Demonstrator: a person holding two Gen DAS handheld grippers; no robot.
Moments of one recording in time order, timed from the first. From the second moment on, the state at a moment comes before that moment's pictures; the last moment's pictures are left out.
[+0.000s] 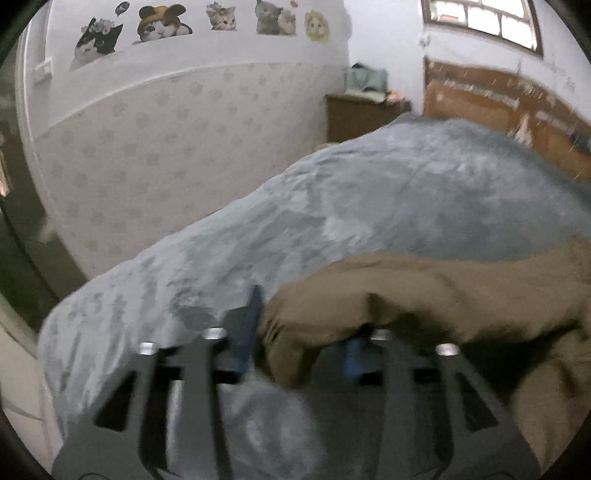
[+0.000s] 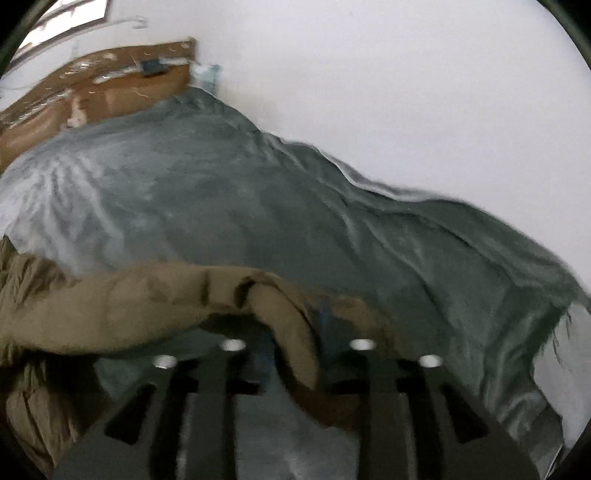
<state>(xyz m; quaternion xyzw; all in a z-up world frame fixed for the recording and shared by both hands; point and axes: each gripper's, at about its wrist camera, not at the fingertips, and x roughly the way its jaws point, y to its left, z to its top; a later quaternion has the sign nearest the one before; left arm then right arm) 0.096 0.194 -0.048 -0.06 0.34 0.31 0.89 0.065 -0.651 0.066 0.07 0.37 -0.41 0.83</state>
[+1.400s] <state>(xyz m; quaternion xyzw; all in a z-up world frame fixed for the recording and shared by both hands) 0.106 -0.024 -0.099 0.03 0.43 -0.13 0.89 0.038 -0.394 -0.047 0.07 0.47 0.01 0.88</state>
